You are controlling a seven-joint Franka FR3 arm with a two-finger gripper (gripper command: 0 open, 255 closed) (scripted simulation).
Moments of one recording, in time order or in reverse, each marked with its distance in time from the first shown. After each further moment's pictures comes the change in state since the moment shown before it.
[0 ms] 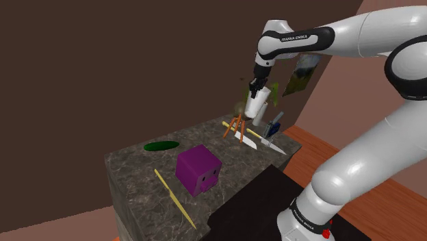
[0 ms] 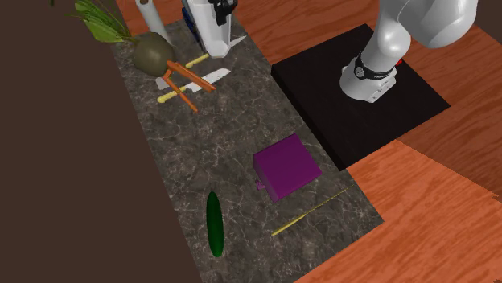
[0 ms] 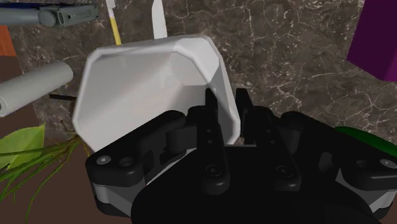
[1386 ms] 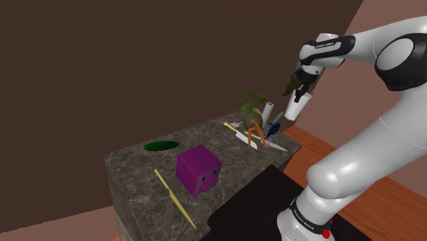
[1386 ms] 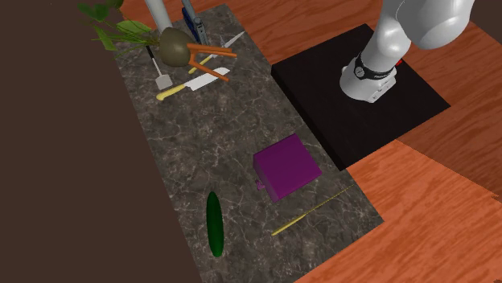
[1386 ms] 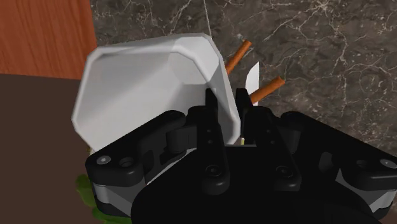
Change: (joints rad) arm -0.203 0.042 -0.337 0.054 -0.016 0.053 -0.530
